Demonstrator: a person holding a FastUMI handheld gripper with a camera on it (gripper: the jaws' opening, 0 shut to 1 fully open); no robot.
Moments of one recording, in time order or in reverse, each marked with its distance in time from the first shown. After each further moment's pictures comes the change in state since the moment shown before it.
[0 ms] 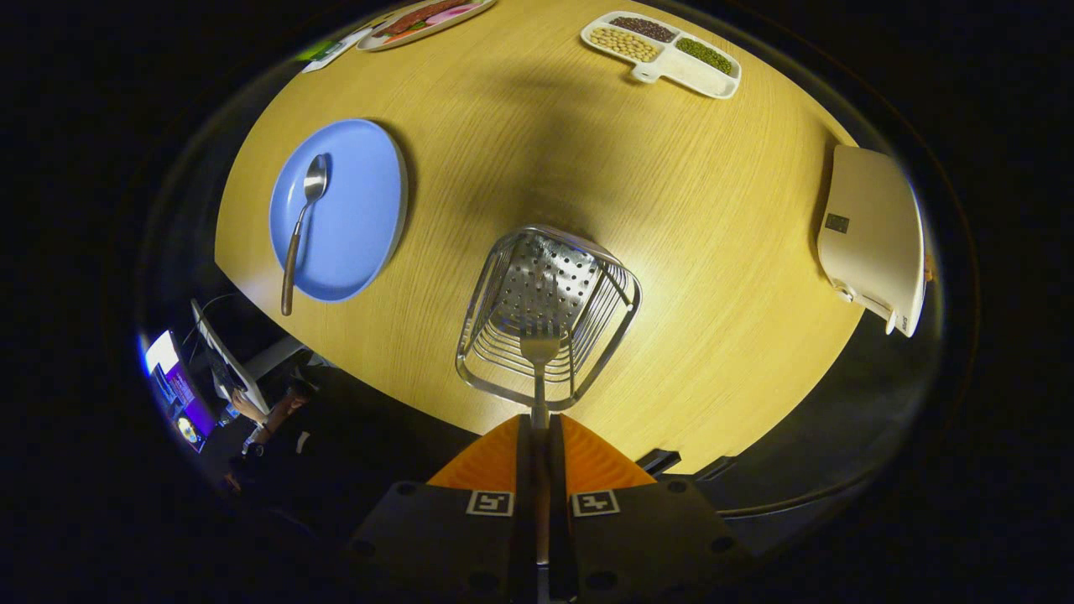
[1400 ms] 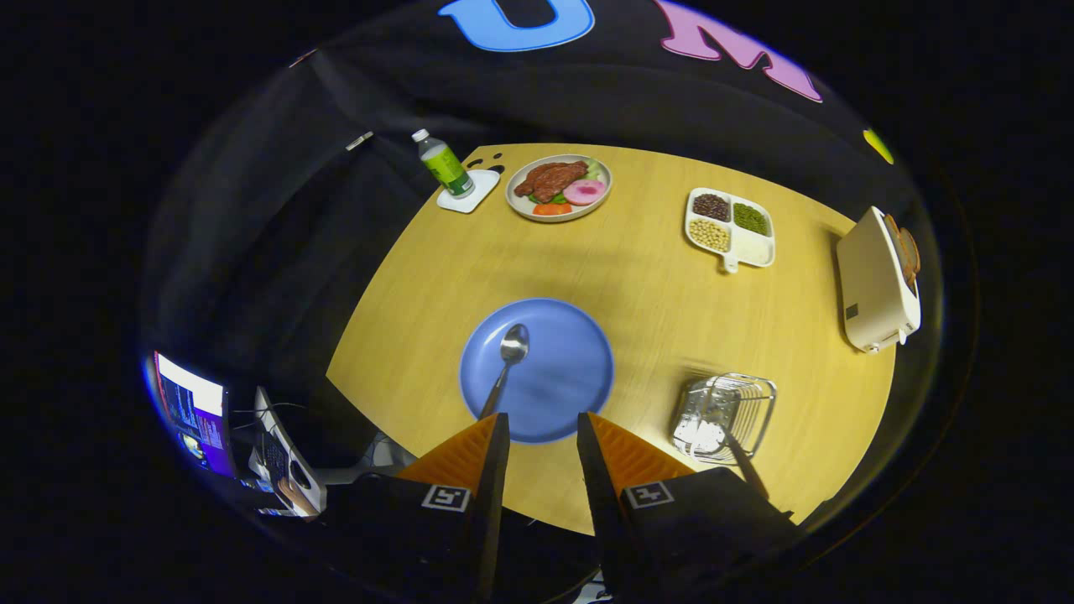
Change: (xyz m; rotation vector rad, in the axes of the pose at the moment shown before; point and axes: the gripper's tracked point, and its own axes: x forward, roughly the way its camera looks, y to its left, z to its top) arm -0.091 0.196 0.056 0.019 -0.808 0.222
